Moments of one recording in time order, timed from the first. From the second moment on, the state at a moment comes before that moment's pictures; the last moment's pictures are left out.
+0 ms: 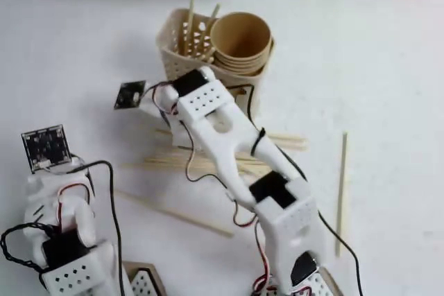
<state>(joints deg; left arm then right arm) -30.5 -95.0 86.6 52.2 -9.6 -38.6 24.5 -17.9 85.5 47.7</state>
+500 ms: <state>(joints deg) -30.5 -95.0 86.6 52.2 -9.6 -38.9 5.9 -17.9 82.9 35.1</state>
